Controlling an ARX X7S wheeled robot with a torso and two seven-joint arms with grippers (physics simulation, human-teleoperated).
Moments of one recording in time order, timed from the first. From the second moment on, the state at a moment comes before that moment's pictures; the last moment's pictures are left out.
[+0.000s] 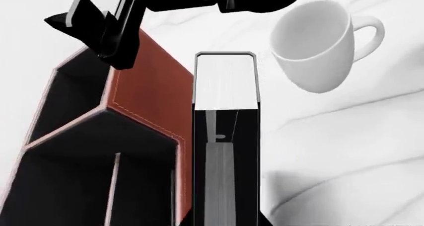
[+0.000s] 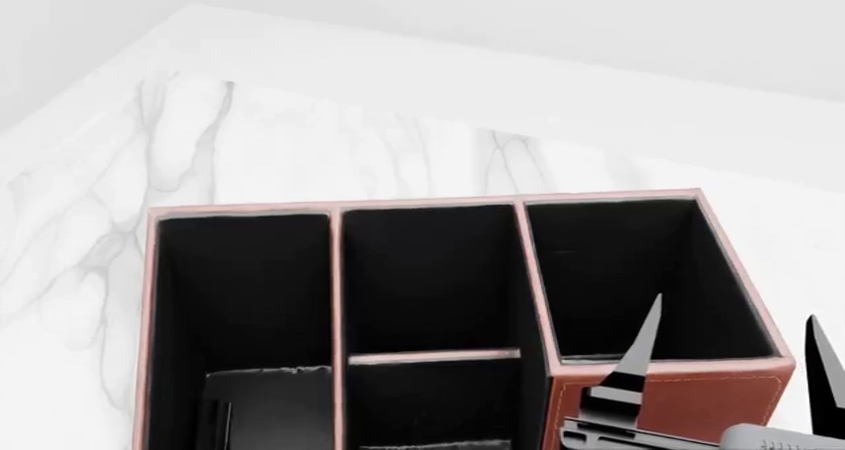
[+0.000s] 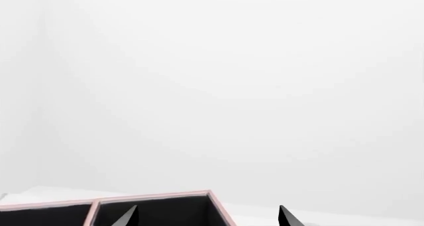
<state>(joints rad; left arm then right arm) -0.99 -0.72 0.98 0.92 -0.53 -1.05 0.42 0.04 0.33 -0.02 -0.51 0.21 0.25 0.34</state>
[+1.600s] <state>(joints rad) -1.16 -0.52 1.06 0.01 -0.21 -0.31 0.51 0.04 0.36 -0.02 -0.50 0.24 0.23 0.37</state>
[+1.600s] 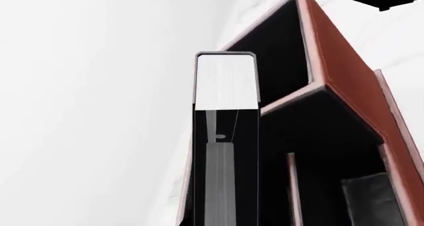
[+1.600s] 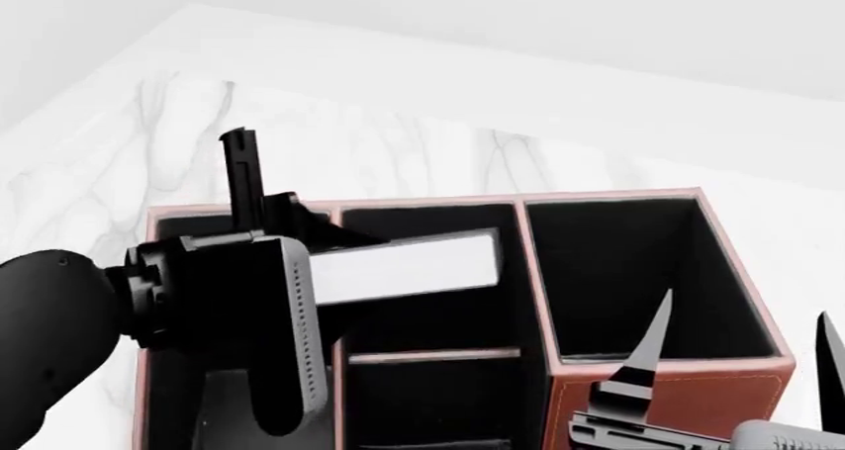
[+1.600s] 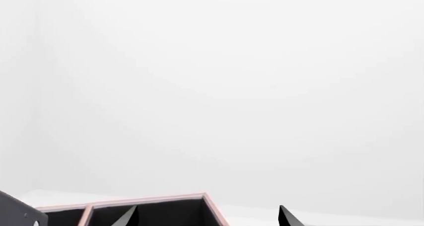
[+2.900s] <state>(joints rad) -1.24 -0.29 1.06 -0.57 -0.35 -0.22 0.77 0.05 0.38 0.01 -0.54 0.29 0.26 0.39</state>
